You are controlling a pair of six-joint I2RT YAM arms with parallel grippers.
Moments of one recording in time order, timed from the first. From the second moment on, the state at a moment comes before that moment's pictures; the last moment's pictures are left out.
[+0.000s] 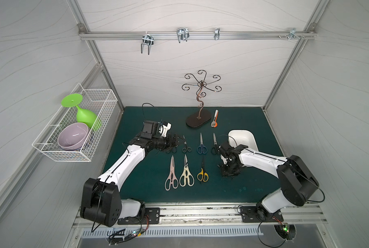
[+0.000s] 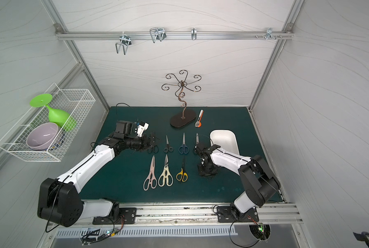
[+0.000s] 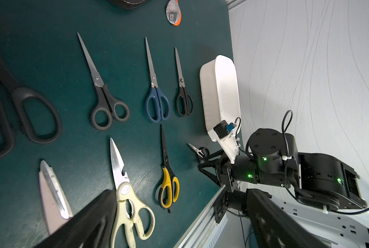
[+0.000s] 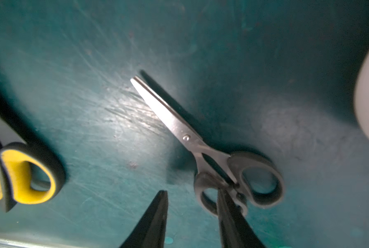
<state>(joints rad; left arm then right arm) -0.23 1.33 0.98 -0.47 0.71 -0.53 0.67 1.54 0.86 -0.85 -0.10 0.45</state>
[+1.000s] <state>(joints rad) -0.22 1.30 0.98 -0.49 0.71 -0.52 0.68 1.52 0.96 -0.90 -0.11 0.52</state>
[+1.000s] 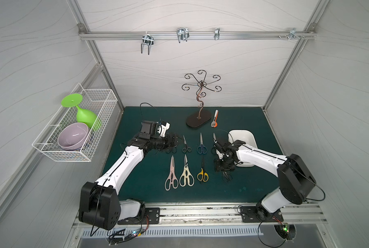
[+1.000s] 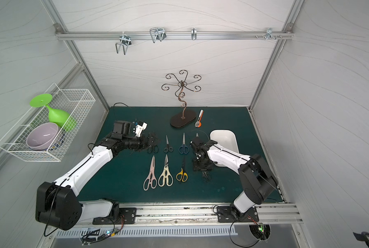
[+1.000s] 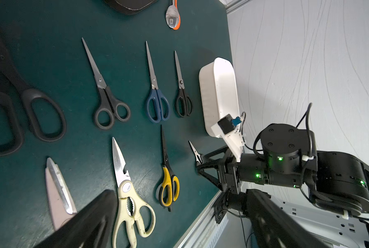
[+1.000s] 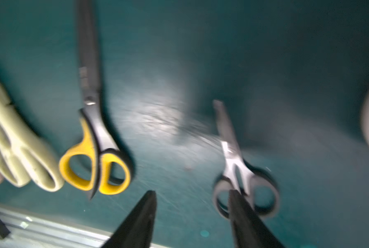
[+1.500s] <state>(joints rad) -0.22 1.30 0.98 -0.48 0.71 -0.53 0.56 1.48 0.82 -0.85 -0.19 0.46</state>
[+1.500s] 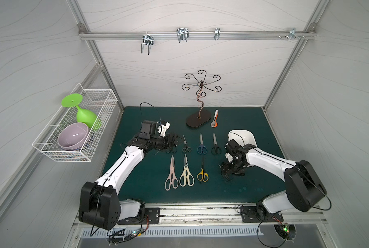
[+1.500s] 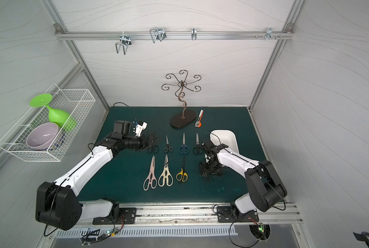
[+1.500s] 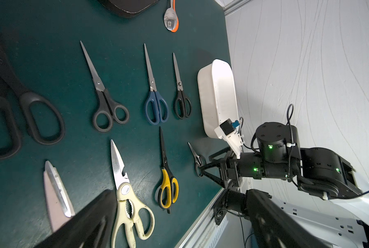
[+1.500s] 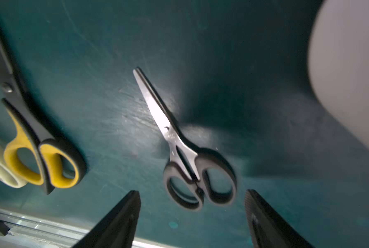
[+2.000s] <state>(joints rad) -0.22 1.30 0.98 -0.48 0.71 -0.52 0.60 1.48 0.78 -0.78 -0.28 0.51</state>
